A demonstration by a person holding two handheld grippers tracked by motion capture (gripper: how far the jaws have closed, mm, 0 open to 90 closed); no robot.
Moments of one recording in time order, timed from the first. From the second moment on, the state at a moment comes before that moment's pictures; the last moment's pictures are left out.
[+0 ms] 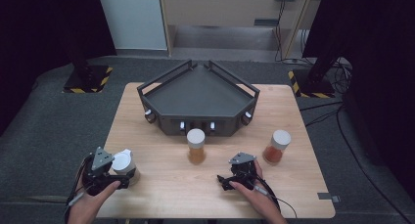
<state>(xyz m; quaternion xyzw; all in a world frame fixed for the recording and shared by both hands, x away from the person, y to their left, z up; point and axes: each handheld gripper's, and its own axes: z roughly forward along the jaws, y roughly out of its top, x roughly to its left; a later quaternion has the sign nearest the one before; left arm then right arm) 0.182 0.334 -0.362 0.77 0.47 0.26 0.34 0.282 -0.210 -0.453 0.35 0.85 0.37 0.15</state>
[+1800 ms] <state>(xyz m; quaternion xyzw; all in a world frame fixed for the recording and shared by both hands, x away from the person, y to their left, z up) 0.178 0.338 -0.385 0.76 0.45 0.27 0.38 0.282 -0.209 -0.453 0.36 0.85 0.37 0.15</state>
